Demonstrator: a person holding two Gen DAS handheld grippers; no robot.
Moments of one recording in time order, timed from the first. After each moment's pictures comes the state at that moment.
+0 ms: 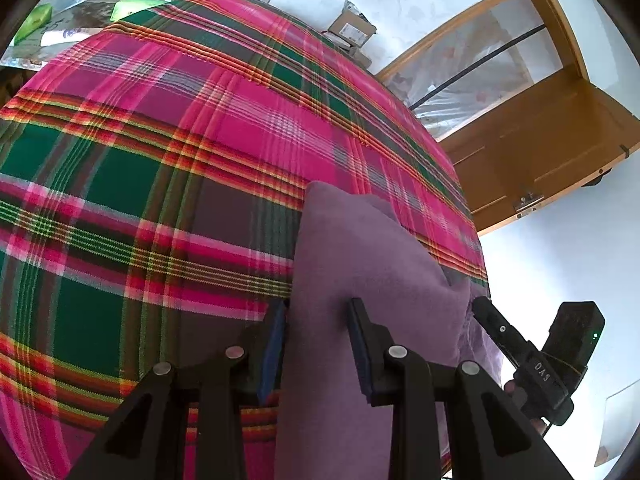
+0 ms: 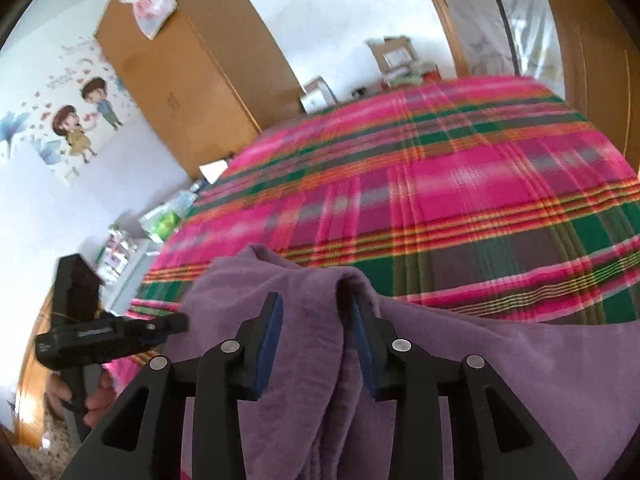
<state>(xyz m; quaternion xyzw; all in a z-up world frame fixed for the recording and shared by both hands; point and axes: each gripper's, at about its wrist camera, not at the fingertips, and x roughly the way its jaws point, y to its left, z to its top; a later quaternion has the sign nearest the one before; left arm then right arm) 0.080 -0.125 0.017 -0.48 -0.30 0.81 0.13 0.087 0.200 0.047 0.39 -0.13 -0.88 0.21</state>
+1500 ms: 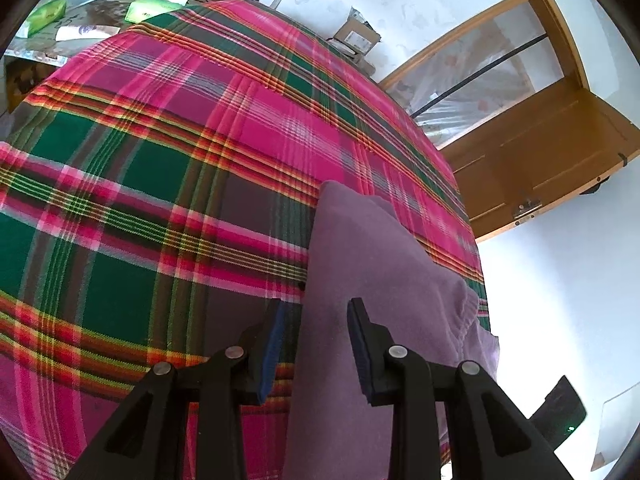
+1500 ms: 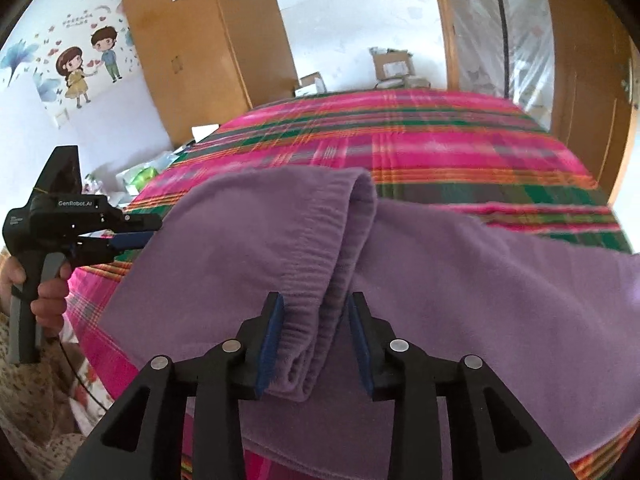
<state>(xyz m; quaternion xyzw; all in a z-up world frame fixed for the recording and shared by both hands) 0.098 -0.136 0.021 -0.48 -0.31 0.81 0.13 0.184 0.190 0.029 0.36 -0.03 -0.92 0.18</state>
